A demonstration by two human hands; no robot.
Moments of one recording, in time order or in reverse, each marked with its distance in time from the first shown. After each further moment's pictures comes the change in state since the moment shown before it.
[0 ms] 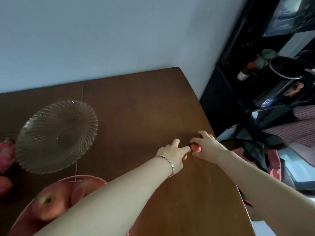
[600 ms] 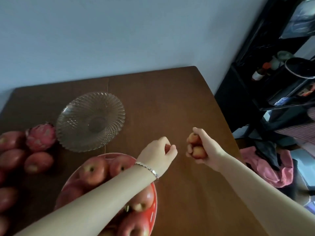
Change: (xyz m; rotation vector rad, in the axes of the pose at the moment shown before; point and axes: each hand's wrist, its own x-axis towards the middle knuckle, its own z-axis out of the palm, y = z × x) left_hand -0.138 -0.037 -0.032 -0.448 0.325 -0.258; right_hand -0.085 -0.107 -0.018 1.490 -0.202 0.158
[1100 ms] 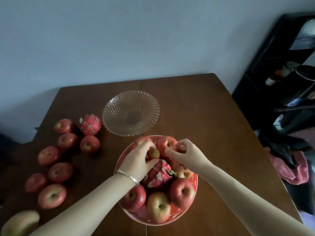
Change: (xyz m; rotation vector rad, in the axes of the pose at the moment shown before) left_hand -0.114 -0.145 -0.056 -0.022 0.219 0.129; right_hand -0.066 0.058 0.169 -0.590 0.099 -0.285
